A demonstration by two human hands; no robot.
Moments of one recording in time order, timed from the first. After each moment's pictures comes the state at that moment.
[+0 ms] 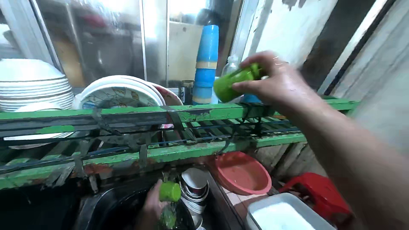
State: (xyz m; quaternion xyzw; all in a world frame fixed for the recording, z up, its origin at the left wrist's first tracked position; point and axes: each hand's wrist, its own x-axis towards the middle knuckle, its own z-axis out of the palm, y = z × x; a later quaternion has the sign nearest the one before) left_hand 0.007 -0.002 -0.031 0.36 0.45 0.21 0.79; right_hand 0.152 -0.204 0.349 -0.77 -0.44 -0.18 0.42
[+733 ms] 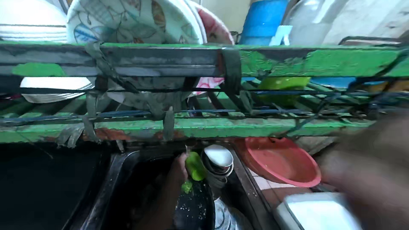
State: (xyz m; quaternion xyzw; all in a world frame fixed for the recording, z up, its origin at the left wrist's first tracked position) left_hand 0.029 0.004 -0.059 0.41 0.38 0.24 0.79; right_hand 0.113 -0.239 0.209 -0.61 -0.67 -0.33 0.28
